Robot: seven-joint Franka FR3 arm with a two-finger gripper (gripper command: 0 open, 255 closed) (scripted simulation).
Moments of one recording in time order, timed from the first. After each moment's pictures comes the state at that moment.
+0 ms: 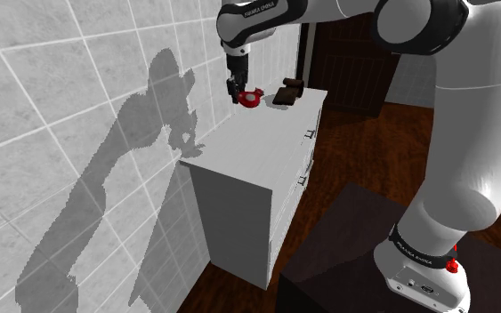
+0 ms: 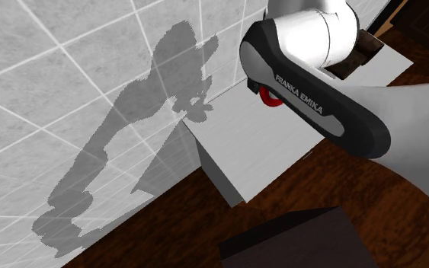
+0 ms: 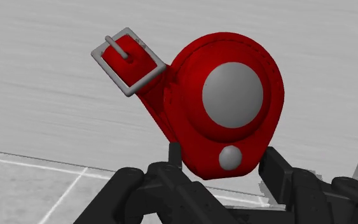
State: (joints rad) arm -0.06 0.34 0.00 -1.51 -0.06 1.94 -0.40
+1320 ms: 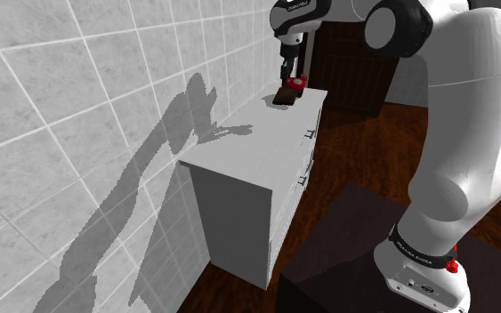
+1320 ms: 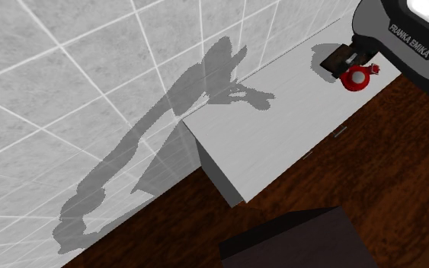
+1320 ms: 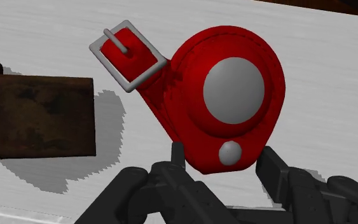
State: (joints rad) arm -0.36 0.44 -0.12 -1.37 0.04 1.90 -0.84
